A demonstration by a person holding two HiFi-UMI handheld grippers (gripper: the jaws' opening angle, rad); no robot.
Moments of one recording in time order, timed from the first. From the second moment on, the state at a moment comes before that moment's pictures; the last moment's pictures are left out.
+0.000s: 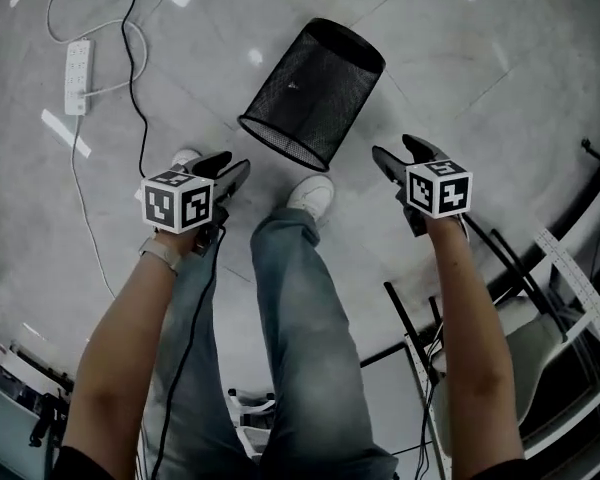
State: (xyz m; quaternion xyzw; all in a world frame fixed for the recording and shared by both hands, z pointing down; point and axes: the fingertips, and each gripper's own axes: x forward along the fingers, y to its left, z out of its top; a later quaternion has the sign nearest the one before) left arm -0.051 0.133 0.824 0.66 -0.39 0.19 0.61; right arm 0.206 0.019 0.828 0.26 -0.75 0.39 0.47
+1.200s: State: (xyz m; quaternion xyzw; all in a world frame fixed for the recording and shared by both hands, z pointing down) left arm 0.007 0.082 0.835 0.59 -0.47 0.02 0.66; right arm 0.087 -0.117 0.873 0.04 -0.80 0.42 0.43
